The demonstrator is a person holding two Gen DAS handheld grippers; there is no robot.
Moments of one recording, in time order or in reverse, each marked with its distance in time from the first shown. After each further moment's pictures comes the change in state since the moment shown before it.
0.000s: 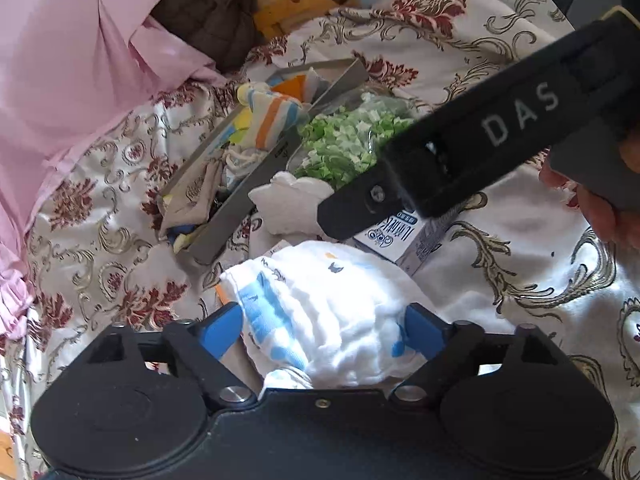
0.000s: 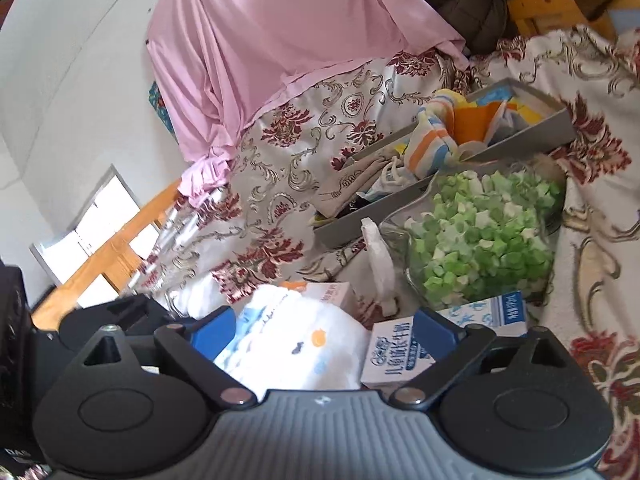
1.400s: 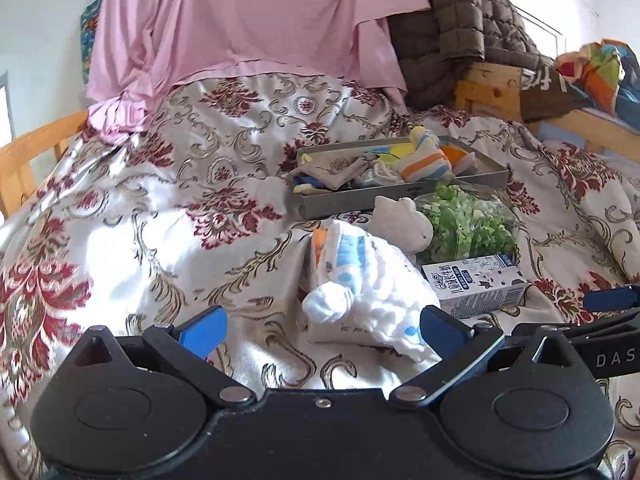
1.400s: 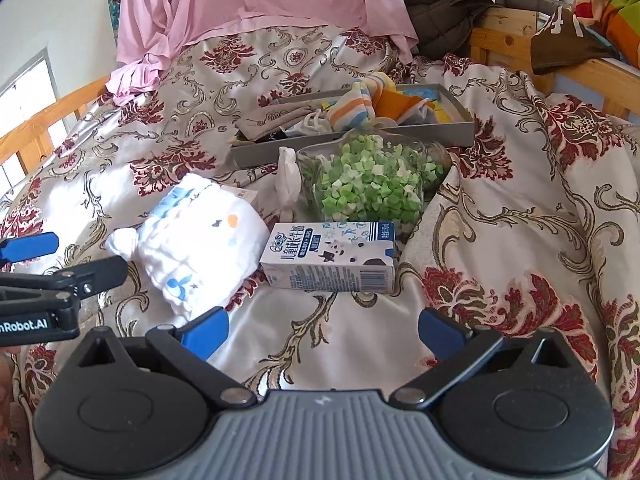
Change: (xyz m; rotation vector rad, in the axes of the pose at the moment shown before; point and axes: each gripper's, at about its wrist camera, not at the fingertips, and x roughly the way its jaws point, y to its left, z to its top) left arm -0.073 0.001 -0.057 -0.711 -0.136 0.213; right arm -0.061 0.040 -0.039 -0.269 0.159 -0.425
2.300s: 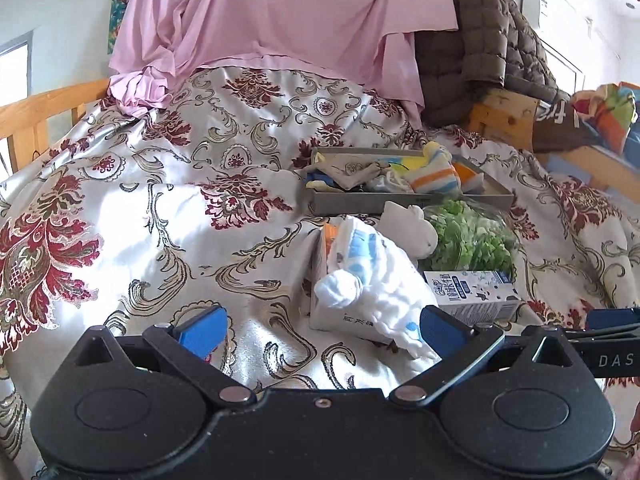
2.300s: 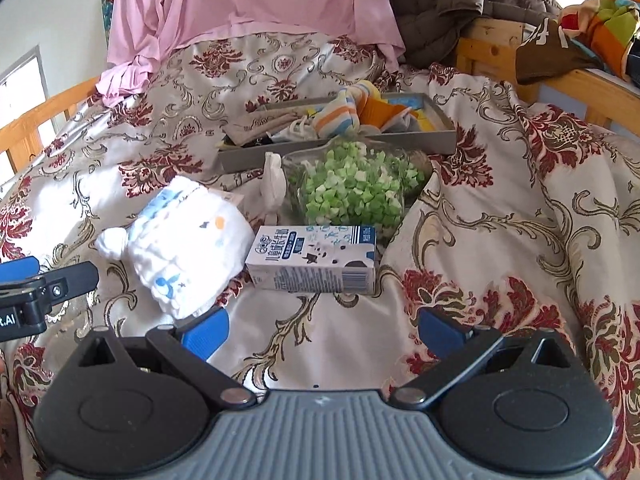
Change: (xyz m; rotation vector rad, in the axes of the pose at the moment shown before) left arm -0.012 0.016 -0.016 -0.143 -0.018 -0.016; right arm -0.007 0.002 -0.004 -0.015 -0.015 -0.057
